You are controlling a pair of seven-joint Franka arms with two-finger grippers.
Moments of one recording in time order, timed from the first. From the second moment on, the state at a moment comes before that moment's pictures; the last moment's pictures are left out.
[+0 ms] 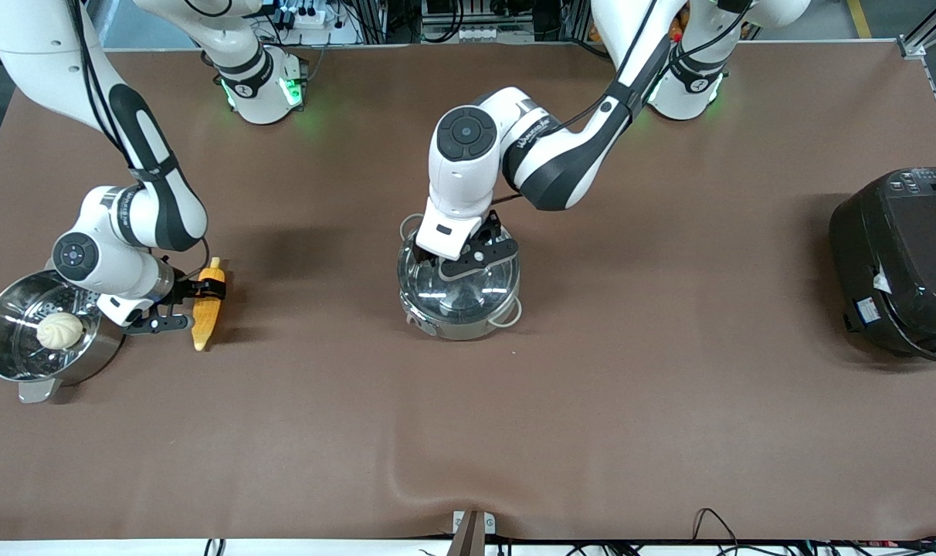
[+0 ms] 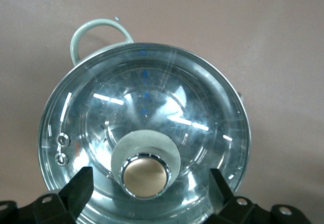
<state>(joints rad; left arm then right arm) -0.78 0.65 -0.06 -1.28 0.00 2.01 -1.19 -0.02 0.43 -0.07 -2.12 0.02 2.42 -0.20</state>
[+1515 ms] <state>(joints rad) -0.79 0.69 -0.06 -1.29 0.01 2.00 -1.19 0.13 0.33 -0.05 -1.75 0.13 1.86 -0.02</state>
